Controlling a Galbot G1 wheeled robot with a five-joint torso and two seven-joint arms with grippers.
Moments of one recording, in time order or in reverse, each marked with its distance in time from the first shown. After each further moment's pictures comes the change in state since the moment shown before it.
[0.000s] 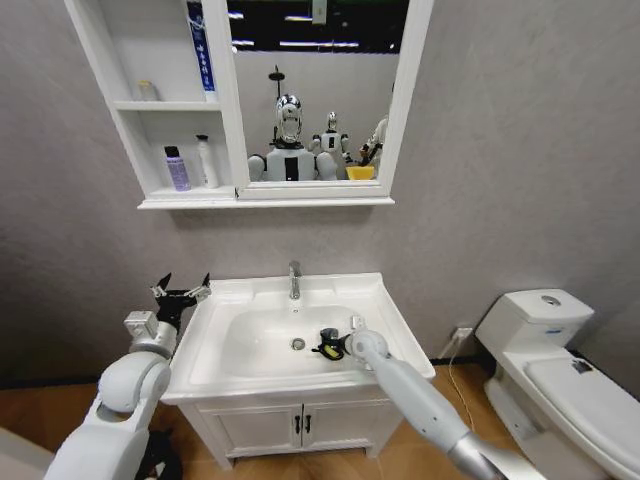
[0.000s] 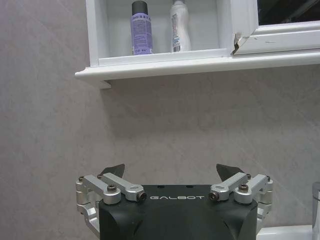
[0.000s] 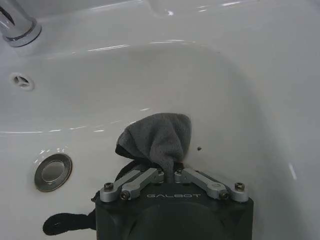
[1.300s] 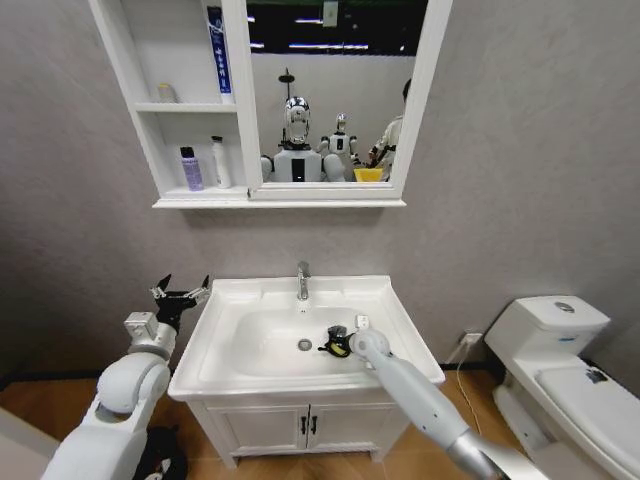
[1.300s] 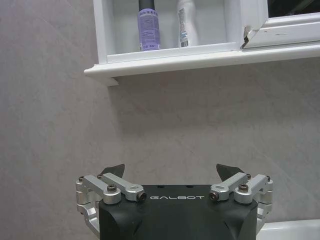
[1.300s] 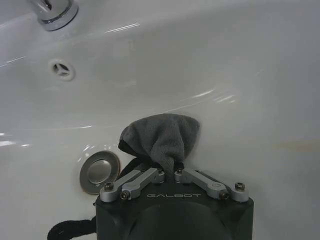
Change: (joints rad) left arm 0.009 0.019 -0.004 0.008 0.002 -0.002 0.001; right arm 0.021 0.171 -0.006 -0.152 -0.048 0.002 -0.085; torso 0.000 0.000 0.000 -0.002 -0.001
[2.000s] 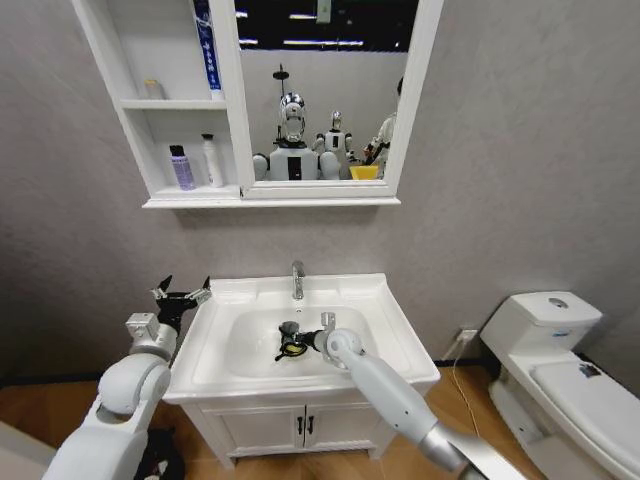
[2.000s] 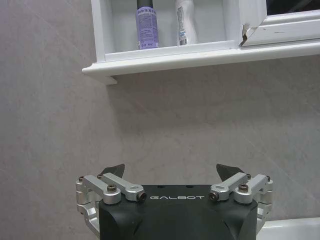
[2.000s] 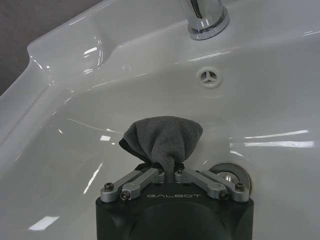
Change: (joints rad) left arm 0.007 0.000 -0.003 -0.007 0.001 0.001 -0.003; right arm 0.040 0.071 -0.081 0.021 -0.043 0.110 -0.238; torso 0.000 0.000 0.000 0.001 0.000
